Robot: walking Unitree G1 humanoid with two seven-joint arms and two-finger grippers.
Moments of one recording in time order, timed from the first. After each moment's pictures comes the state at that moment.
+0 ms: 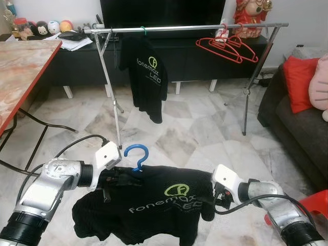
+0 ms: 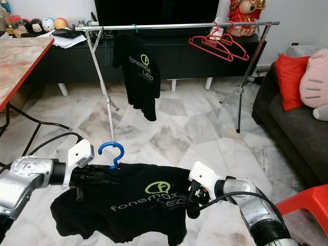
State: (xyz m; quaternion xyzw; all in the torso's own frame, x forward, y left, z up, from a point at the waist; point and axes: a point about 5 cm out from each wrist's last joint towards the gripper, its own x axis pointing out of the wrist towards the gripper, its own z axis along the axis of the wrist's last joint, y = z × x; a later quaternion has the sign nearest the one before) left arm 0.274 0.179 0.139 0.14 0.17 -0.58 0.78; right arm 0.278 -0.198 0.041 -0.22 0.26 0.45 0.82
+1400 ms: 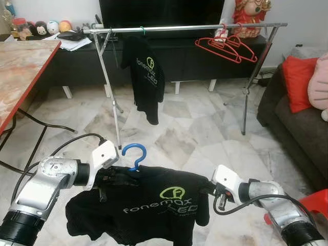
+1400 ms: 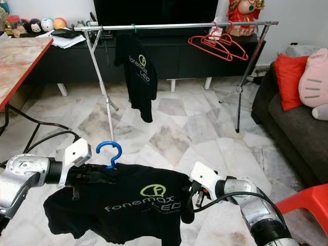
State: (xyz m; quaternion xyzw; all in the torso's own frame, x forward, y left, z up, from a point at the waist) left arm 0.274 0.183 0.138 0.14 0.18 -0.57 0.79; right arm 0.278 -0.196 0.042 -0.22 0.25 0.47 0.82
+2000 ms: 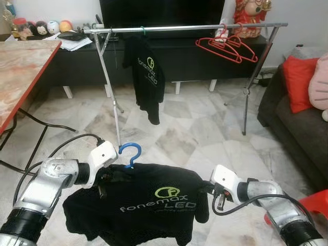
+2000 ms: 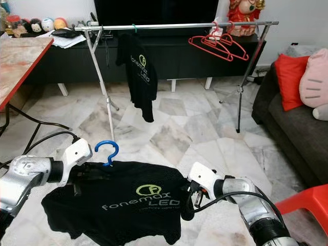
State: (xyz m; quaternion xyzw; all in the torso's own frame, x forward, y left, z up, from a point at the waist) left arm 0.292 0.195 0.117 0.19 0.21 -0.48 0.83; right arm 0.284 -0.194 0.048 -0.24 0.24 0.47 0.82
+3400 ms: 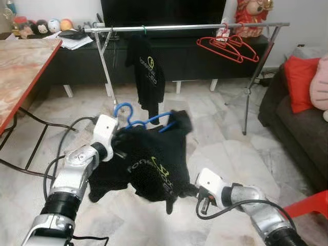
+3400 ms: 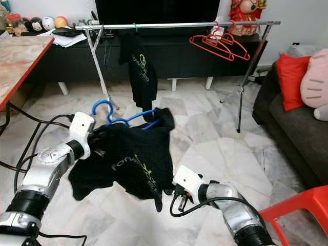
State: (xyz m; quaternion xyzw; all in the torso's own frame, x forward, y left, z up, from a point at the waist) left arm 0.333 0.164 0.136 0.07 0.04 -0.33 0.94; right arm 0.270 -0.153 0.025 -0.20 0.26 0.45 0.83
